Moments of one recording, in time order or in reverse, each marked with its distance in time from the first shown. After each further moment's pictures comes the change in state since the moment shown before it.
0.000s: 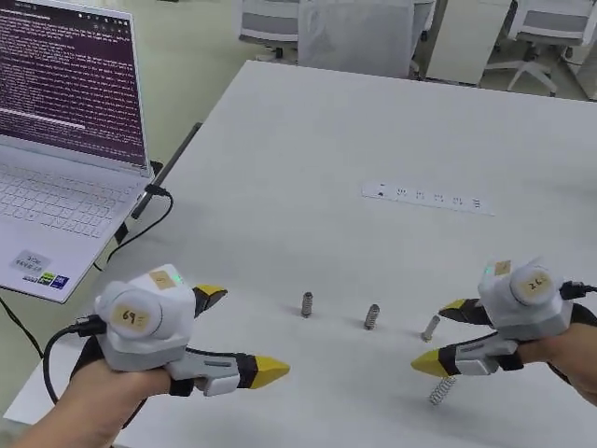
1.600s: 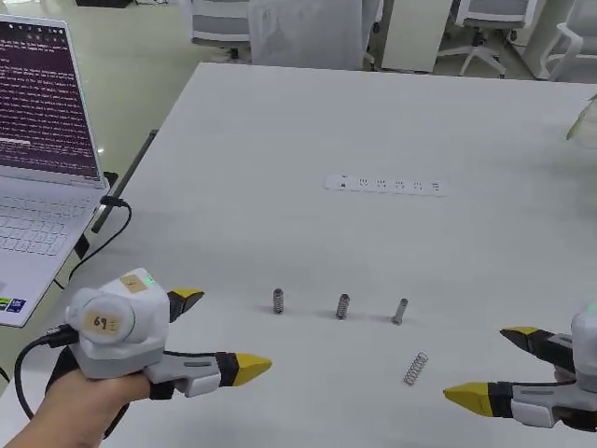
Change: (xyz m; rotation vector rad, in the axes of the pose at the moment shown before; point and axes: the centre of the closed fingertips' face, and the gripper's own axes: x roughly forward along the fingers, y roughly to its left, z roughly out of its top) left arm 0.010 -0.004 0.003 0.004 0.010 -0.019; right arm -0.080 0.026 -0.041 0.326 -0.253 -0.155
